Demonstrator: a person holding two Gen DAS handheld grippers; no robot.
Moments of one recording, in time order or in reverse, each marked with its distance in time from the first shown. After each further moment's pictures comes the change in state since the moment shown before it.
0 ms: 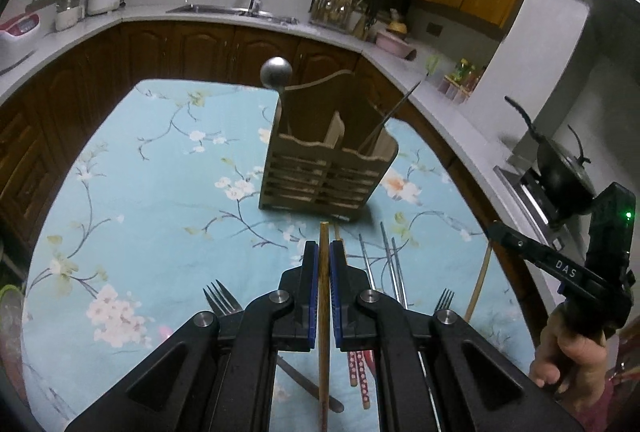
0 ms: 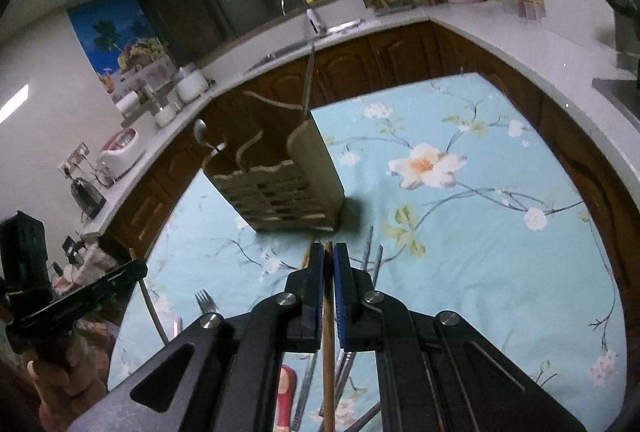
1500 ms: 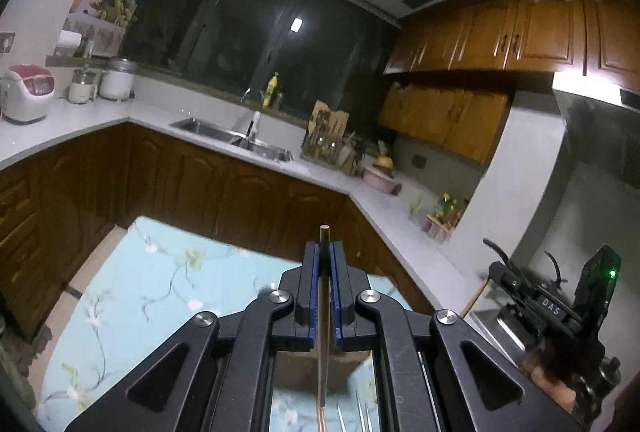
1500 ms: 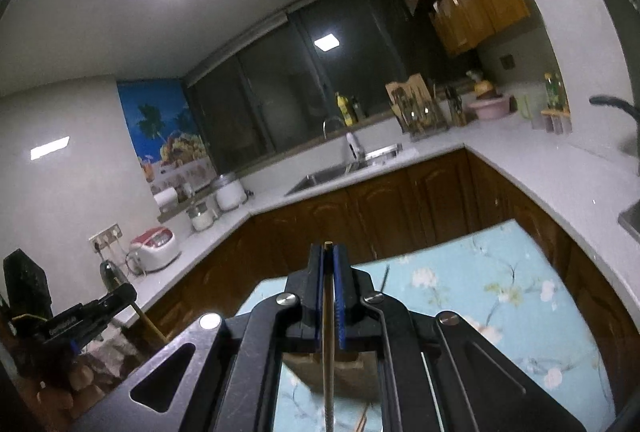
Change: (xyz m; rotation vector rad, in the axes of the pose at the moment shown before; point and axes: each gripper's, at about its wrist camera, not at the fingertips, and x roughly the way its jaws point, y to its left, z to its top) left arm -0.033 0.027 0.070 -0.036 -0.451 -0.070; right arm -0.039 0.049 0.122 -0.058 -0.438 0.098
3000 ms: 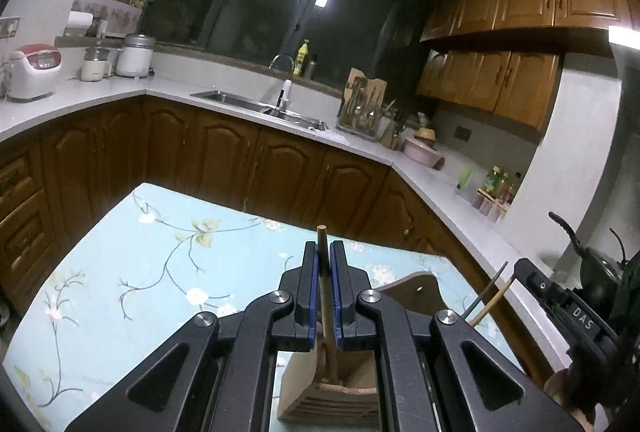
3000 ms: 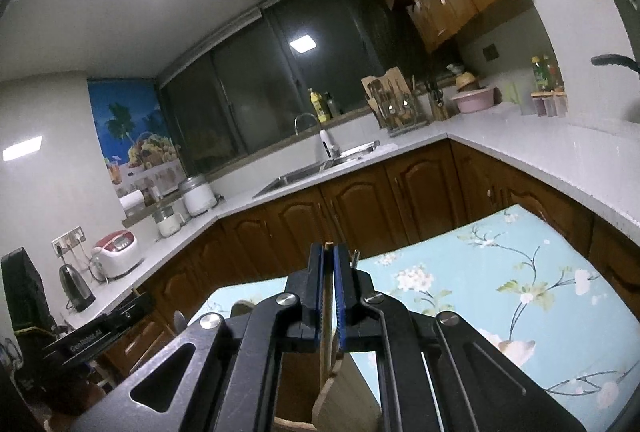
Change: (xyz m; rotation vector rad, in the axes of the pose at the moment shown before) left arm 0.176 0.030 -0.060 0.012 0.065 0.125; right arm 0.109 -0.039 -0.069 0.021 0.001 -0.088
